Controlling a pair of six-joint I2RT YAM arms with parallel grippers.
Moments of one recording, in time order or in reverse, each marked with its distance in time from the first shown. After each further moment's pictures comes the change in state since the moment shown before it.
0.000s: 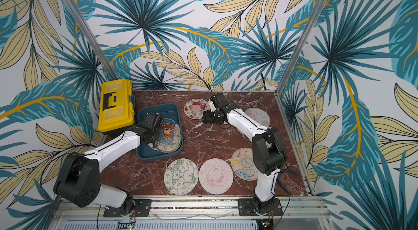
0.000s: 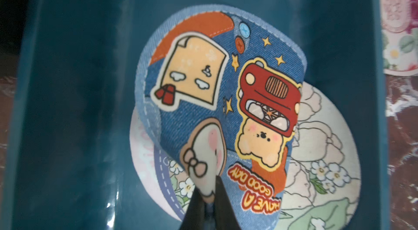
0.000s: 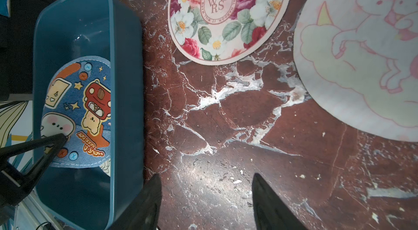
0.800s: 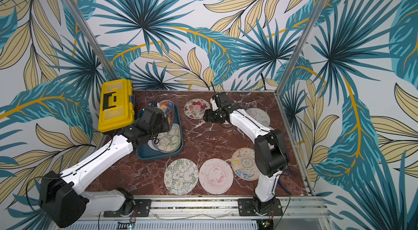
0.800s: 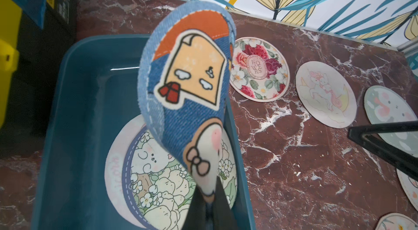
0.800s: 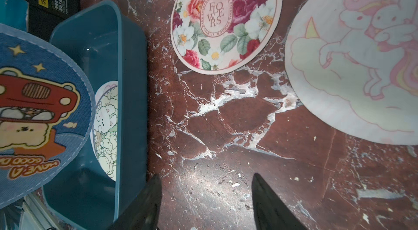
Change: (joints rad) left arm -0.129 -0.188 0.098 0.027 -0.024 0.072; right arm -0.018 -0.027 -0.023 0.031 -0.008 0.007
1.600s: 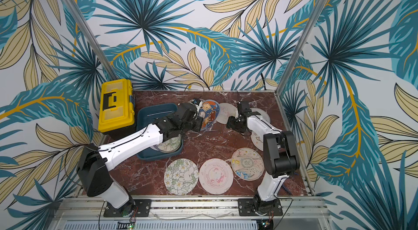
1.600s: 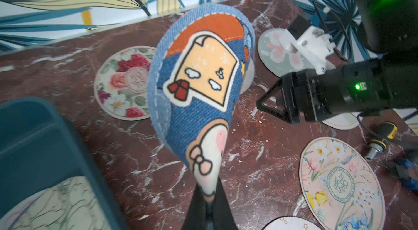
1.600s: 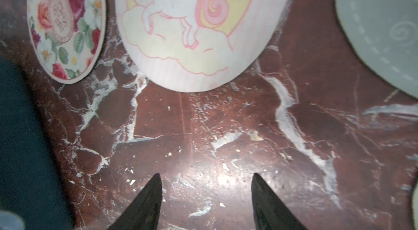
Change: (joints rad) left arm -0.281 0.311 0.346 0.063 0.084 0.246; right arm -0.250 -0.065 -0.255 0.038 0.034 0.031
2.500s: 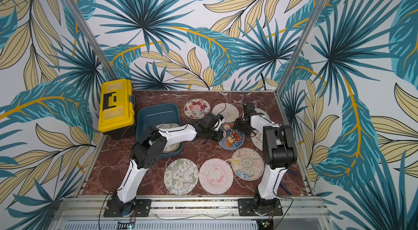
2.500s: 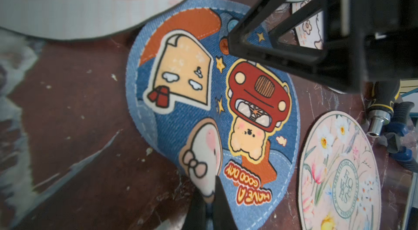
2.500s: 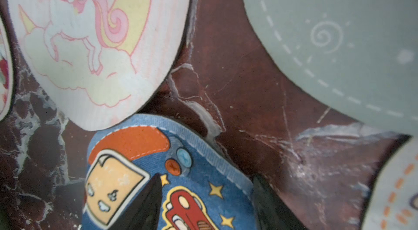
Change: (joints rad) left arm -0.056 0.619 0.239 0.194 0.418 -0.050; right arm -0.124 0.112 -0.010 0.023 0.038 -0.003
